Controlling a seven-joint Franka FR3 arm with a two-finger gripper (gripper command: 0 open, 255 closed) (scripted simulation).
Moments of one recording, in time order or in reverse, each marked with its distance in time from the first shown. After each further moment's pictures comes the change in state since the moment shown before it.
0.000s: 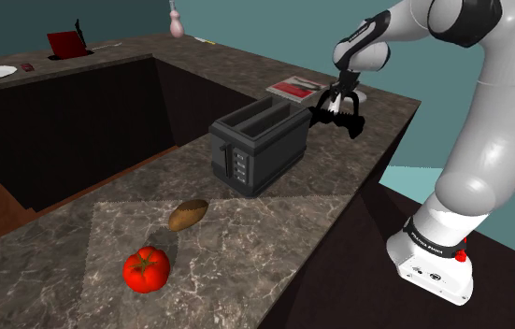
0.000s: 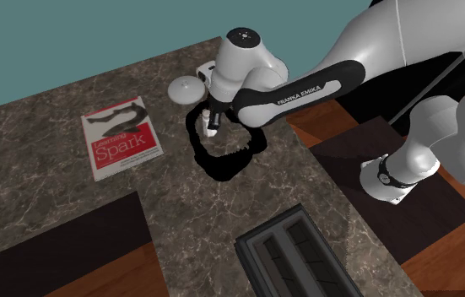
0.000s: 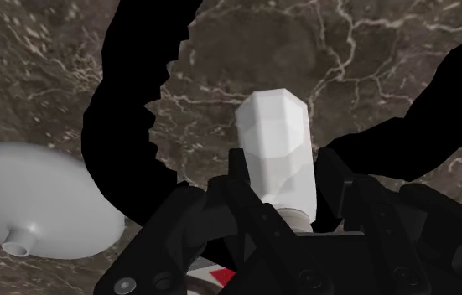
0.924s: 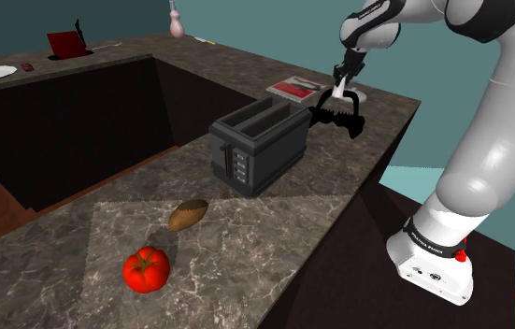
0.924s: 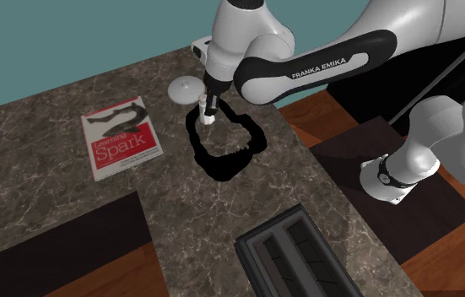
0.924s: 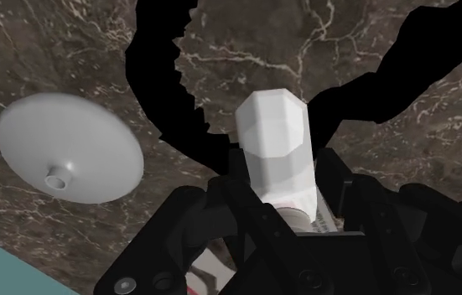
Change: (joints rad) arm 0.021 -0.088 -0.030 0.088 -0.076 -0.165 0.051
